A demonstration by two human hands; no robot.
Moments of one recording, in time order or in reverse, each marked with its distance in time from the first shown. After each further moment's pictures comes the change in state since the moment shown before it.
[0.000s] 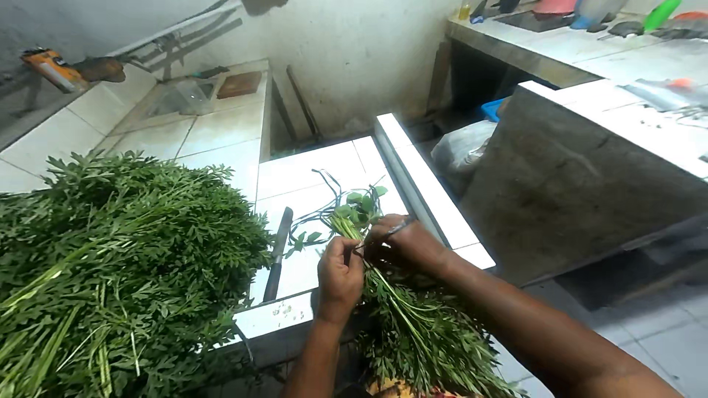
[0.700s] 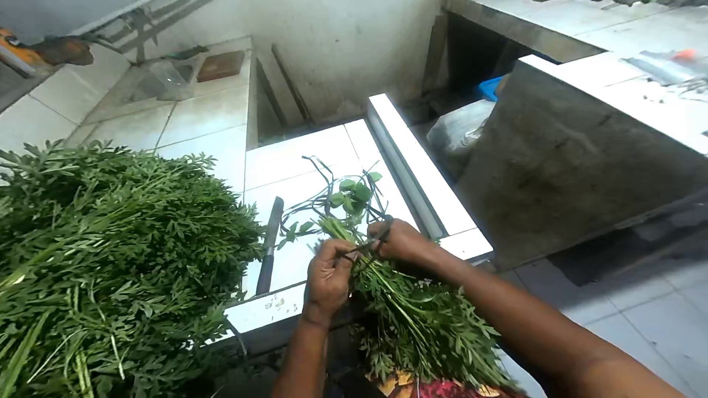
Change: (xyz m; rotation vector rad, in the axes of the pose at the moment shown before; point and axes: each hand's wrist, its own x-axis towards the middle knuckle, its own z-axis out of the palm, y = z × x) left_hand -0.016 -0.024 -0.010 -0.428 -0.172 0.020; right_hand -0.004 0.007 0.019 0.223 -0.479 0.637
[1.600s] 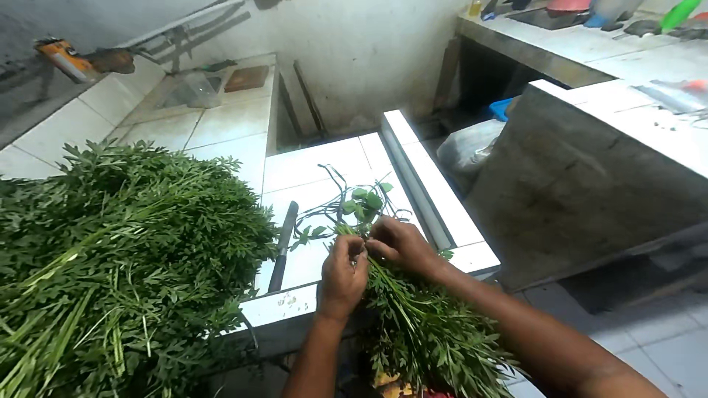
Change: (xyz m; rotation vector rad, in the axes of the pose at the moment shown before) left_hand 0.004 0.006 0.007 0.504 0.081 -0.028; right_hand -0.002 0.000 0.017 0.195 0.420 -0.437
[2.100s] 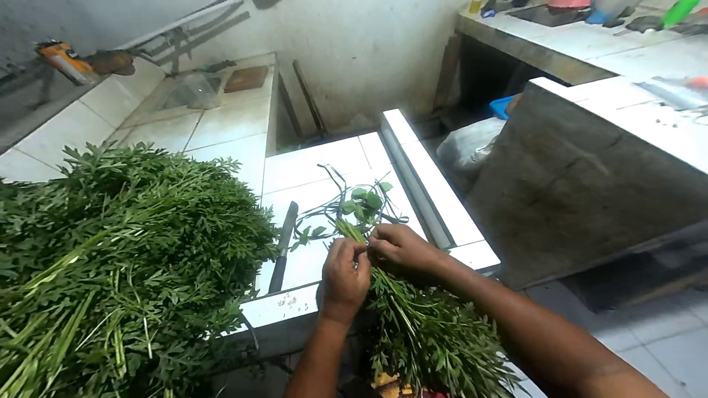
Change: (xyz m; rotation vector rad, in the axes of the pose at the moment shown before) left_hand 0.000 0.006 0.004 0.171 0.092 0.102; right_hand 0.008 -0.003 -0.014 0.095 -0.276 0.136
